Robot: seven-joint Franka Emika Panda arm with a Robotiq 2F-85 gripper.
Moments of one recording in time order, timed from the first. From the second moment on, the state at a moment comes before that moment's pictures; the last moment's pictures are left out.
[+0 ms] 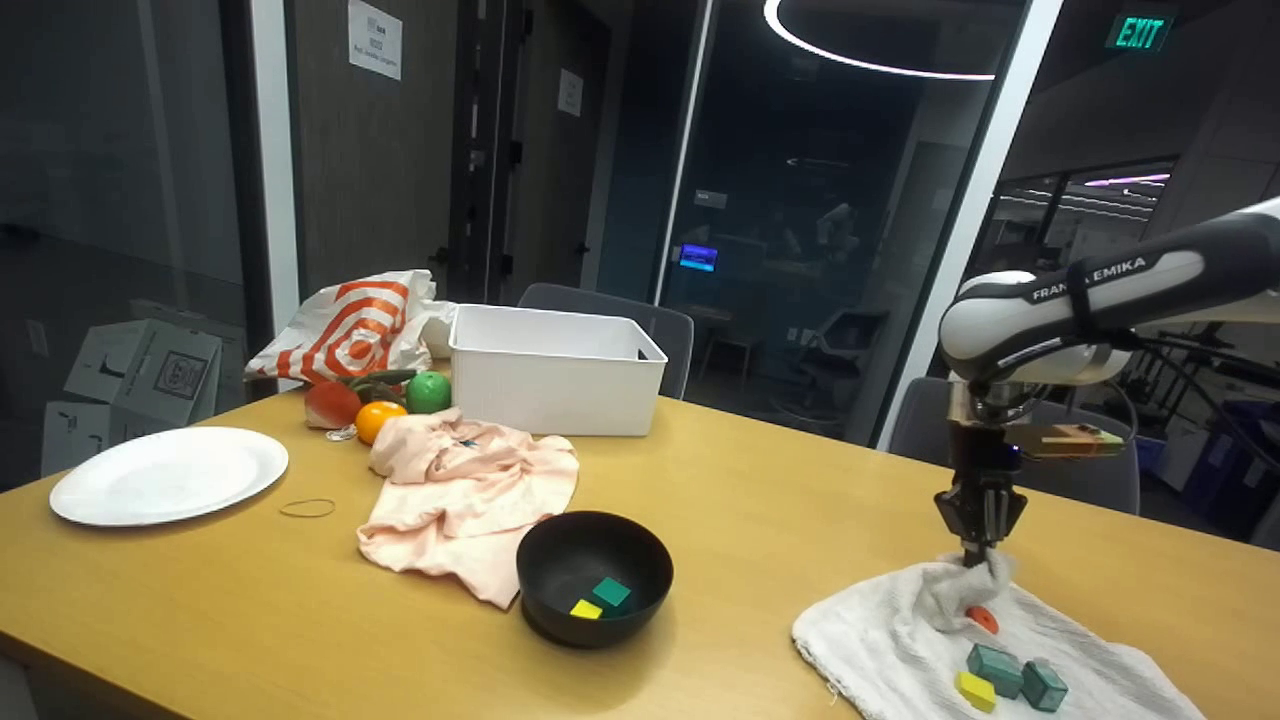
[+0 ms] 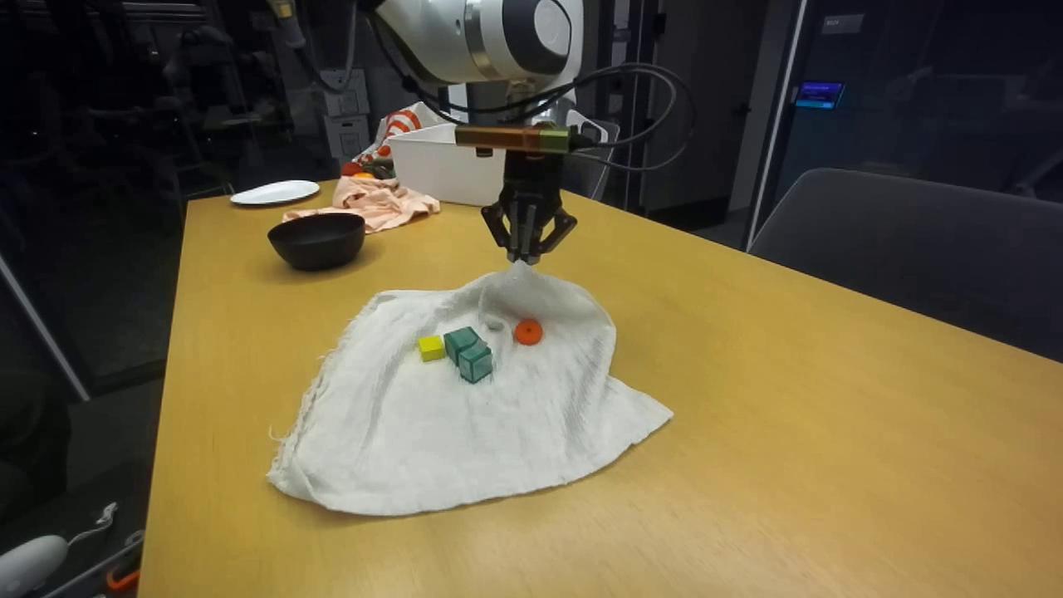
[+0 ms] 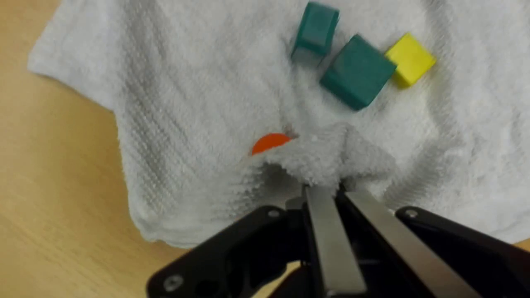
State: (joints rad) arm 0.02 0.46 0.01 -1.66 -0.09 1.81 -0.16
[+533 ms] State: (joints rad) arm -0.04 0.45 0.02 -1.66 -0.03 1.43 -0.27
